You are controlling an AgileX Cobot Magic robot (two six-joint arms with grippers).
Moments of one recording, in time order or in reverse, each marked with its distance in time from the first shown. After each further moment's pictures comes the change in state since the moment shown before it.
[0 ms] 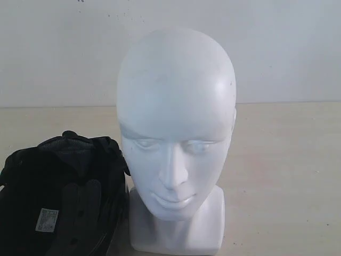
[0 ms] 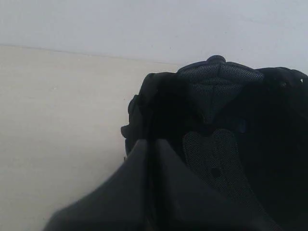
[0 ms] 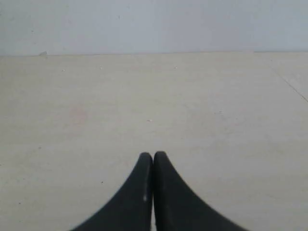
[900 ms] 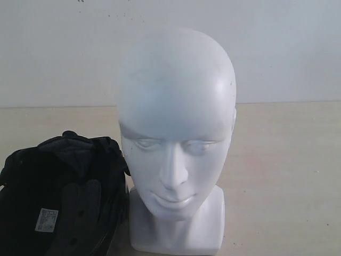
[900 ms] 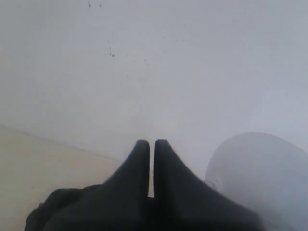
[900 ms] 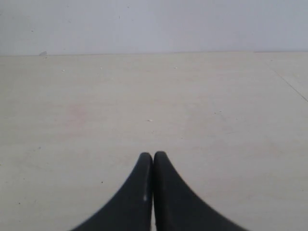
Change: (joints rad) left arm 0.000 -0.004 -0.383 -0.254 0.093 -0.108; right arm 0.000 0.000 0.000 0.000 0.000 0.000
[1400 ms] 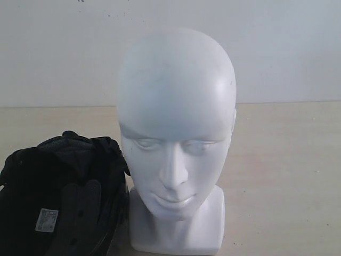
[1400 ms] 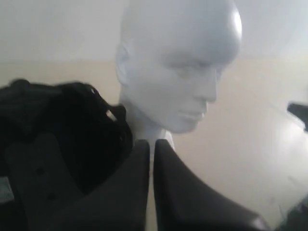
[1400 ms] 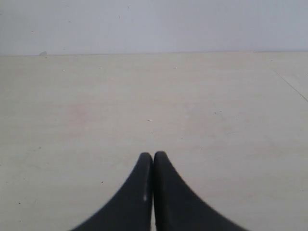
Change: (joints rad) left arm 0.000 0.100 -0.087 -0.477 0.521 0.659; right arm 0.000 0.000 0.000 0.000 0.000 0.000
